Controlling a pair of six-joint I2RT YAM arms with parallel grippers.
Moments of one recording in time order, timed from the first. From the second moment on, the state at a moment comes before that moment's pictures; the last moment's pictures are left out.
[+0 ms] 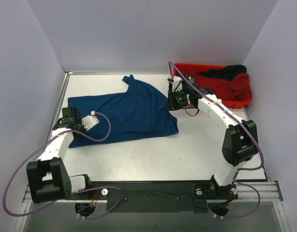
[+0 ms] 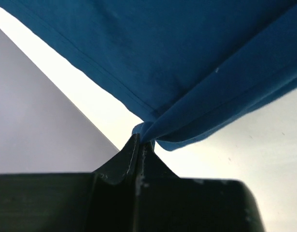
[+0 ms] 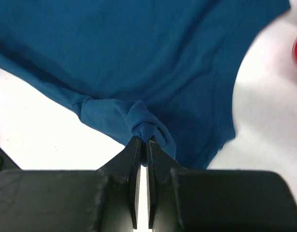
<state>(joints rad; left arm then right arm) 0.14 1.23 0.74 -0.57 -0.11 1.04 0.37 1.67 1.33 -0.53 -0.39 0.09</state>
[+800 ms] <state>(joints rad) 0.15 1.47 0.80 -0.34 -0.17 0.93 0.34 2.08 1.80 -0.62 -0.44 -0.06</state>
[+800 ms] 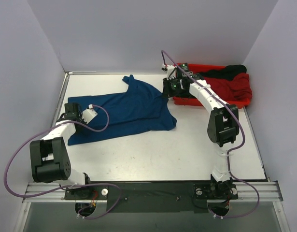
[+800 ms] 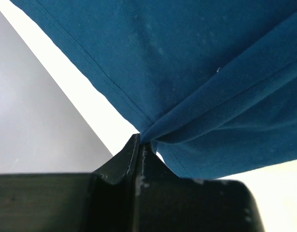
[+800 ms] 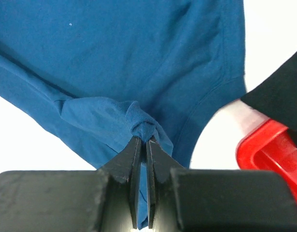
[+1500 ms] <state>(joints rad) 0.16 1.64 0.90 -0.16 -0.32 0.80 0.34 2.25 2.02 -0.62 -0.32 -0.04</state>
